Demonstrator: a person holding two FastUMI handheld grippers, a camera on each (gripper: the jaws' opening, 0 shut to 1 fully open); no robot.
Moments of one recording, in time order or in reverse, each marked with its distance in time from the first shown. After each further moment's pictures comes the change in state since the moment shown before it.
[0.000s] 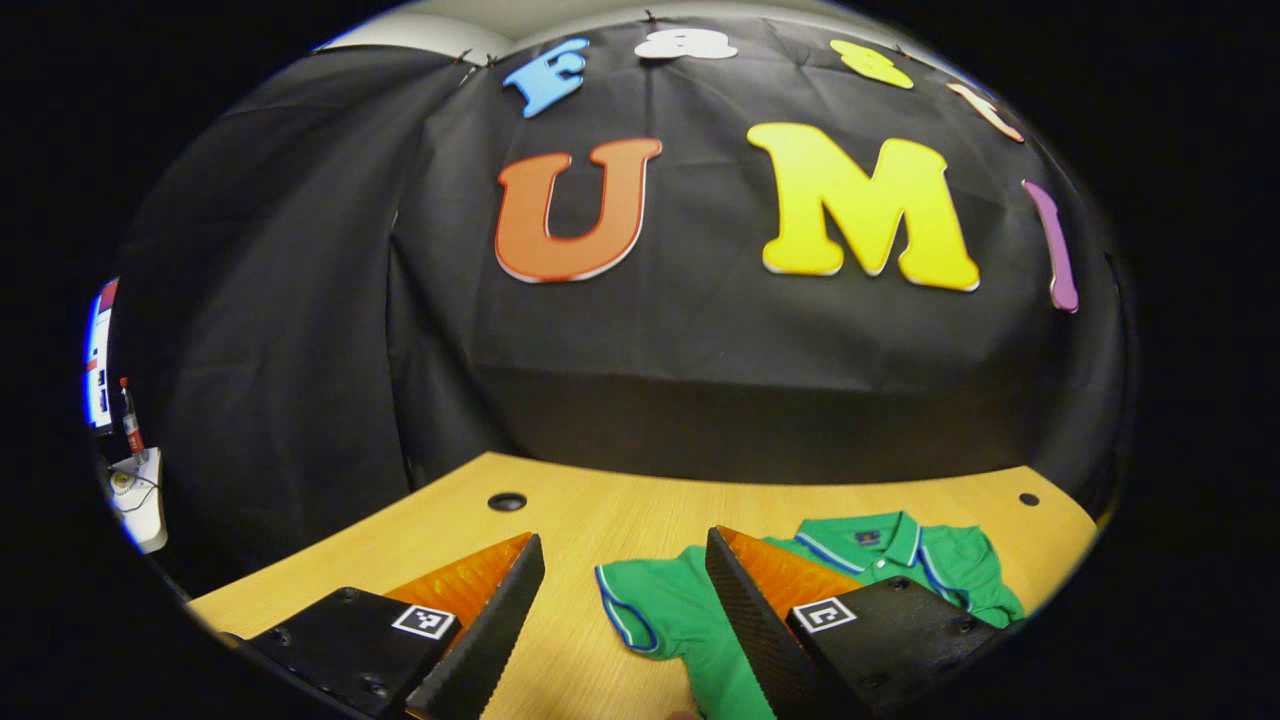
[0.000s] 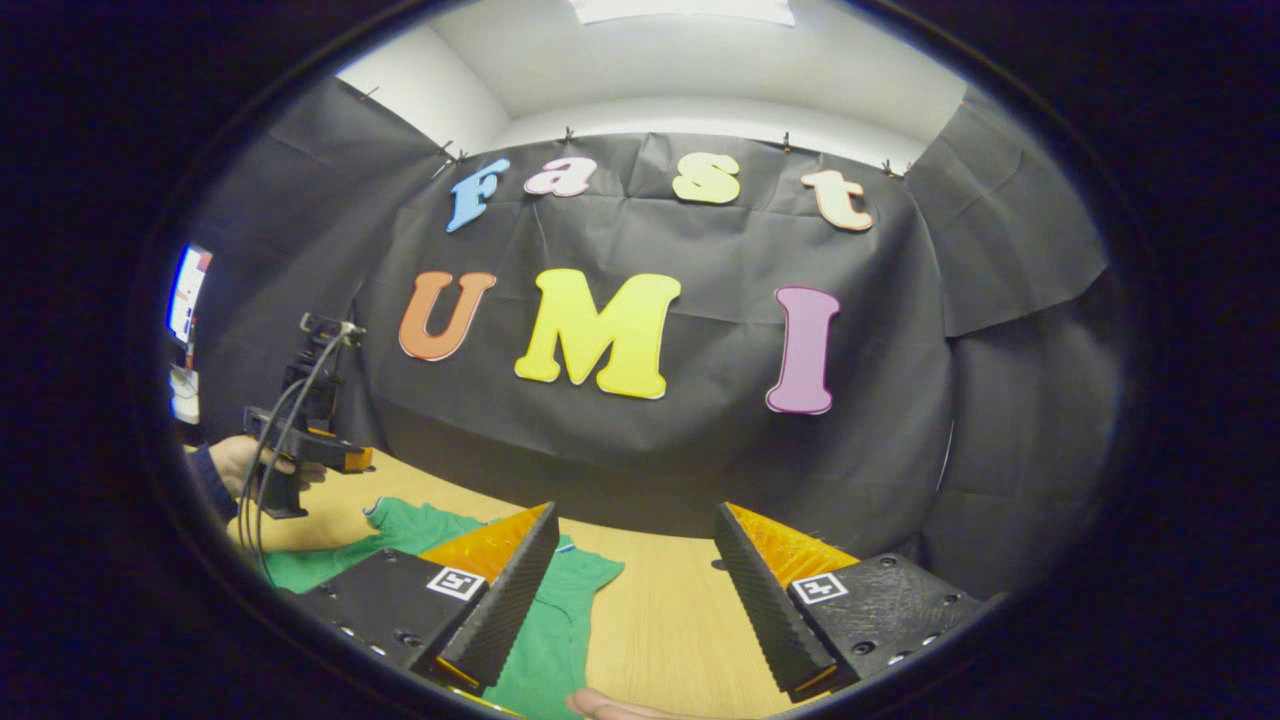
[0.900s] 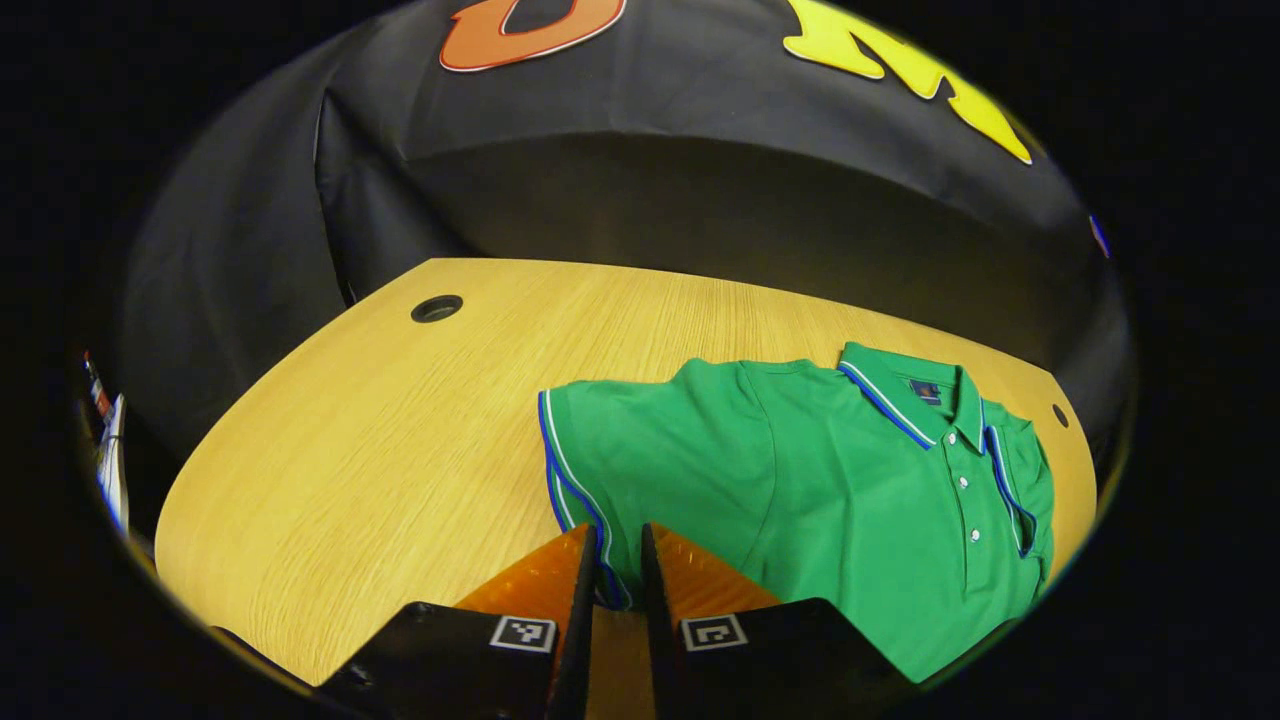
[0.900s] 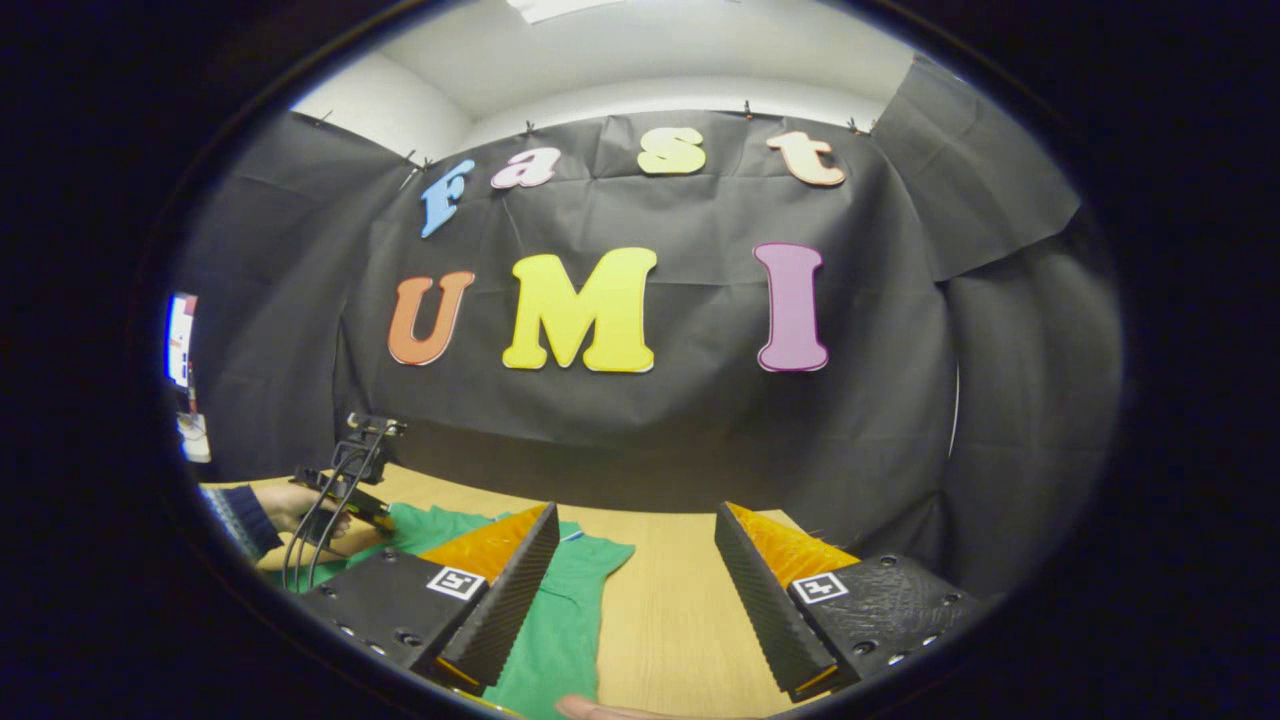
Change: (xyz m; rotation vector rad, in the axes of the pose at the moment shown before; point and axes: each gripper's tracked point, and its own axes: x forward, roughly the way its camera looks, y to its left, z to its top) left arm 0.052 -0.023 -0.106 -0.007 0.407 -0.046; right arm 0.011 -0.019 -0.027 0.113 0.060 -0.002
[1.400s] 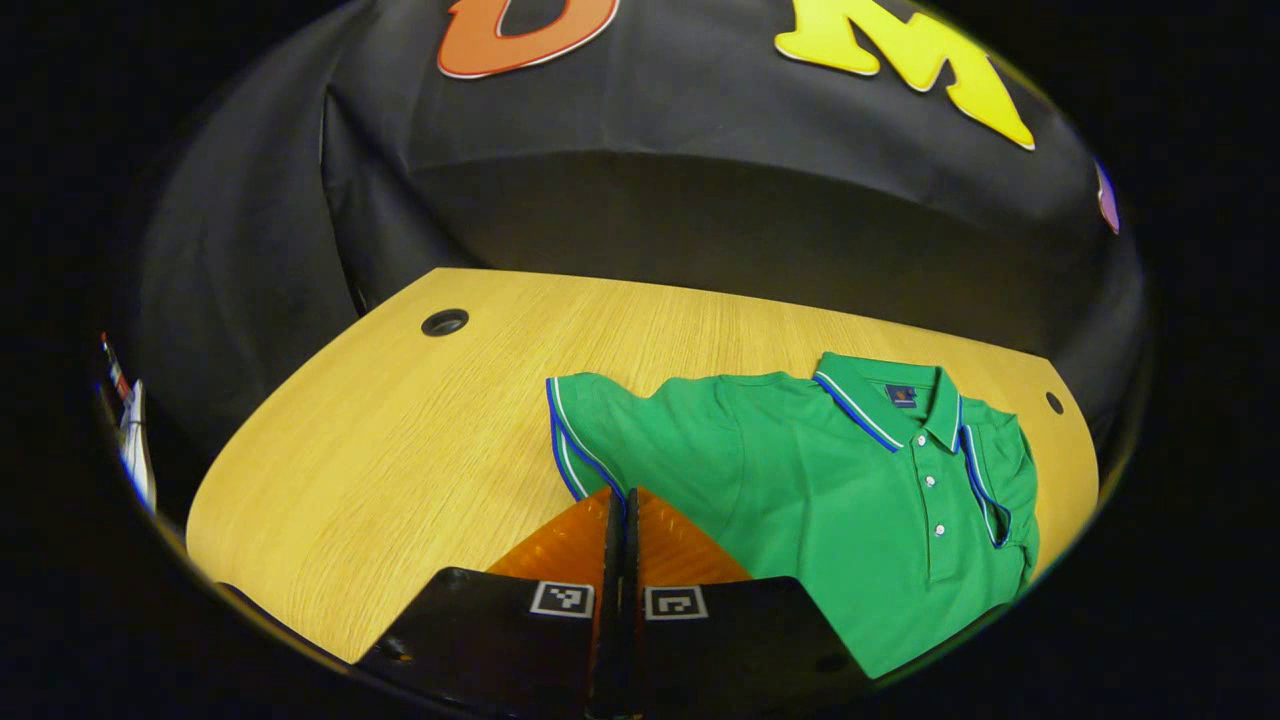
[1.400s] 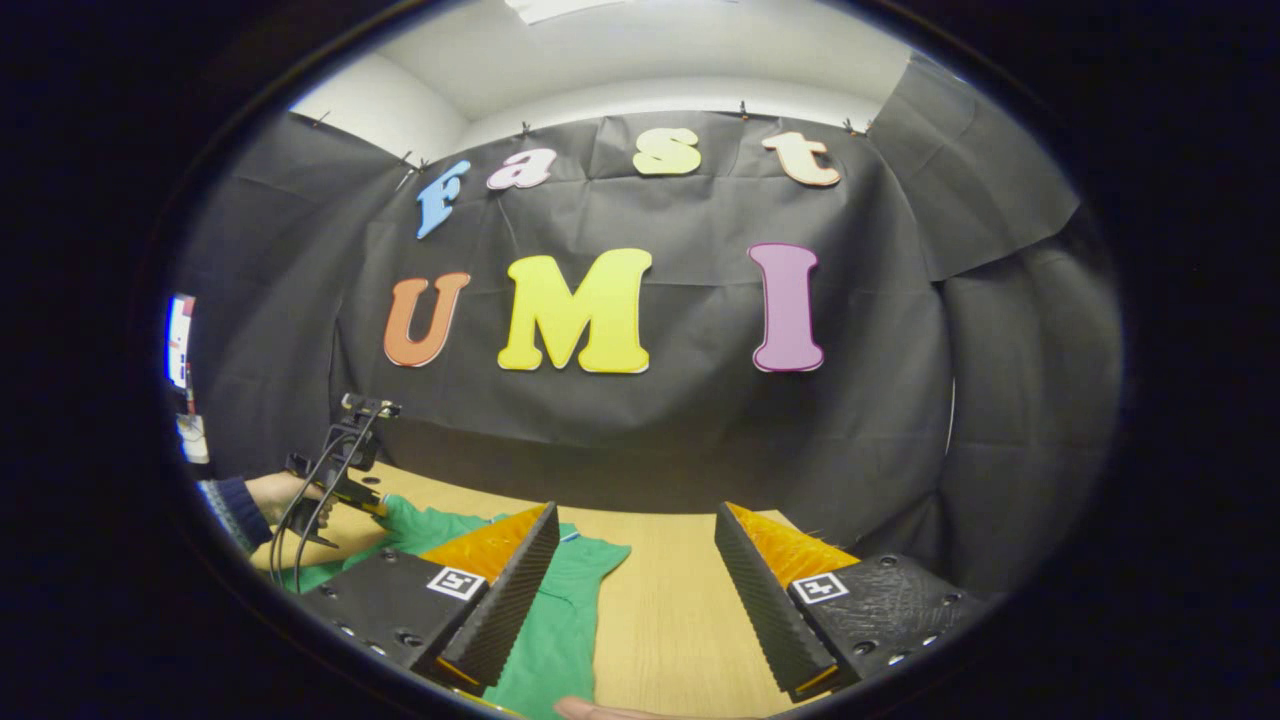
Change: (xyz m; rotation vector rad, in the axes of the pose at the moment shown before) left arm -0.028 -0.021 0.028 0.119 -0.075 -0.010; right arm -0.002 -0.001 -0.003 0.003 -0.008 -0.018
